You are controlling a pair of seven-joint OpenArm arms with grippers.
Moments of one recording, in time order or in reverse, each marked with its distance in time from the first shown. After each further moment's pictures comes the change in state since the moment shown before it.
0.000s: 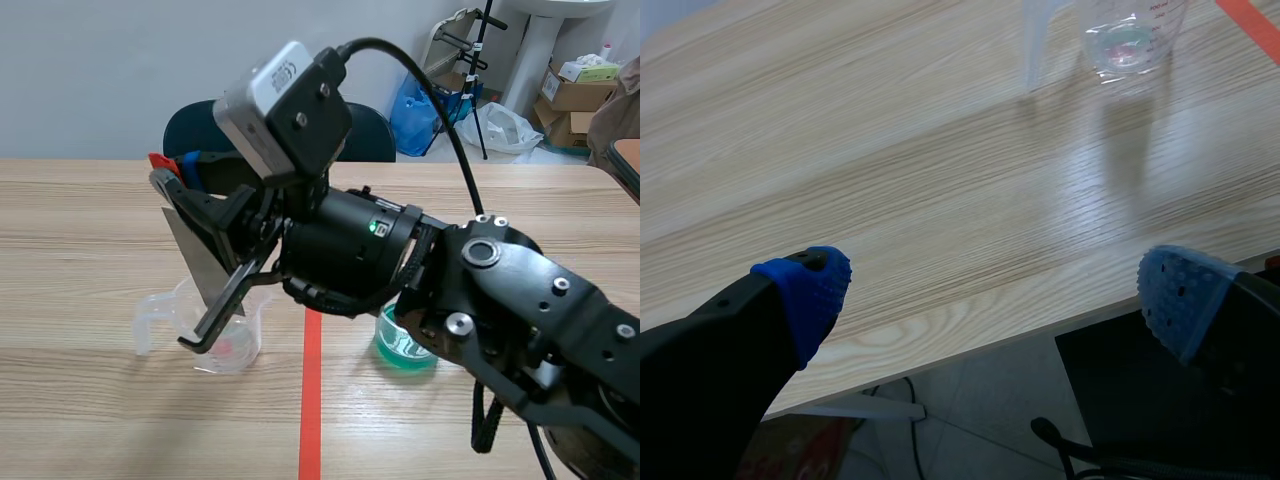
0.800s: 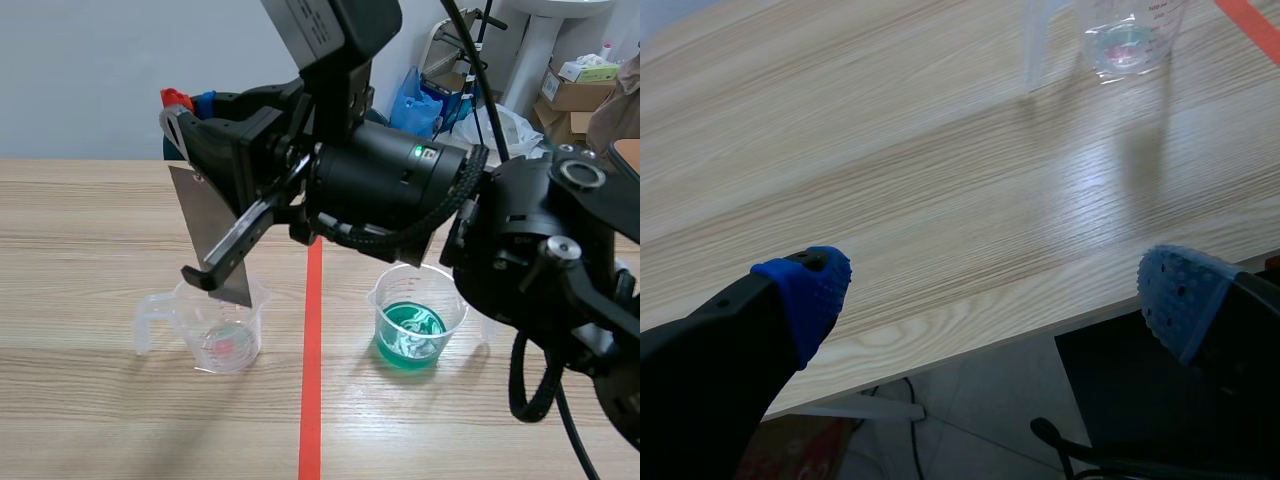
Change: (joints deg) left arm 0.0 0.0 0.0 0.0 0.0 0.0 0.0; right arm 0.6 4.5 2.6 10.5 16.3 0.0 -13.6
